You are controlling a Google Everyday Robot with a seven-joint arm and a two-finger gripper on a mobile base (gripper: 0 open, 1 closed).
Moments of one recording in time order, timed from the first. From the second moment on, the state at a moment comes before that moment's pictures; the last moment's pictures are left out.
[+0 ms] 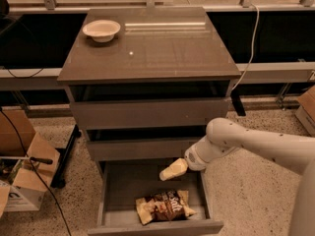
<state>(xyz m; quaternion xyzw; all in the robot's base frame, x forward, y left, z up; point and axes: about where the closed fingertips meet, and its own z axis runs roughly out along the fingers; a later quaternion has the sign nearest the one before) 0.531 -0.099 0.500 -0.22 0.94 0.25 0.06</state>
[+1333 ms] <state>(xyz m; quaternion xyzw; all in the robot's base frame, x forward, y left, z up) 0.540 -0.081 0.285 -0.08 0.94 0.33 -0.04</state>
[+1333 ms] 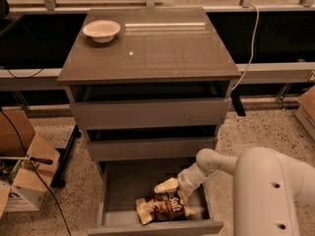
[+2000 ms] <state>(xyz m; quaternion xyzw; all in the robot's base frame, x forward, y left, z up) 0.540 -0.090 0.191 -0.04 0.93 0.35 -0.09</state>
